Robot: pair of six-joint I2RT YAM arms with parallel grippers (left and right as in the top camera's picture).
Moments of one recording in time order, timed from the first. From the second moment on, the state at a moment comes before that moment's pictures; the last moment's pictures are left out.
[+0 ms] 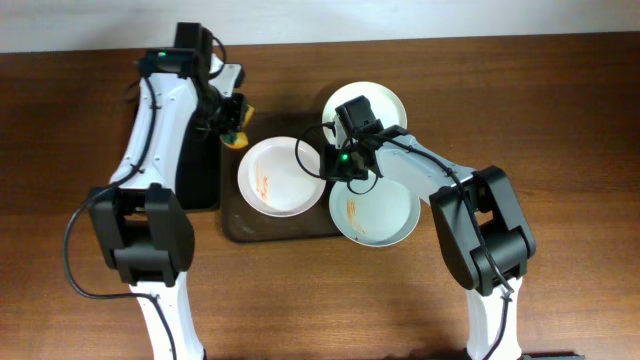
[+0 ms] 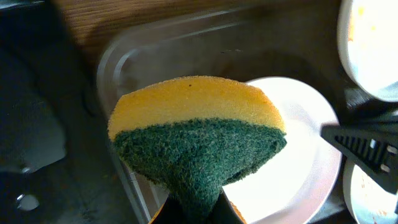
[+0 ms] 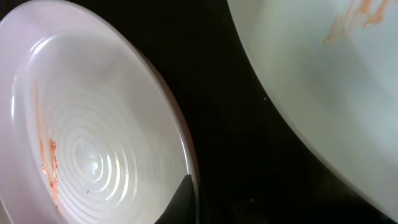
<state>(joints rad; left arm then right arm) -0.09 2.20 2.06 -1.22 0.21 0.09 0.43 2.15 1.45 -0.43 -0.39 0.47</state>
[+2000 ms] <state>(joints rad) -0.25 2.19 1.61 -0.65 0.16 0.01 0.47 2.15 1.46 -0.38 -0.24 0.70</state>
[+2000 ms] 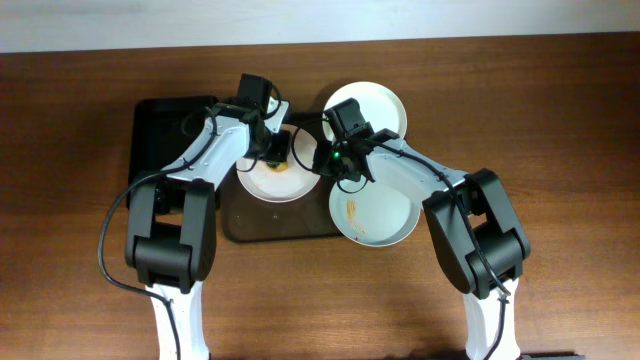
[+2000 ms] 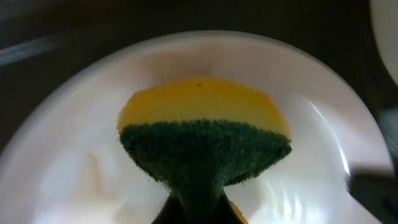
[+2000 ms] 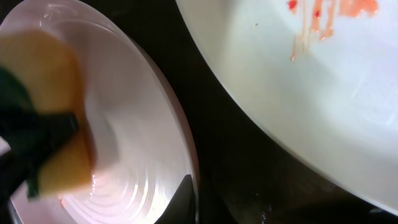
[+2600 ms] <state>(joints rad) -0.24 2.19 1.64 -0.94 0.04 -0.03 0.47 2.15 1.46 -0.39 -0.24 0.69</state>
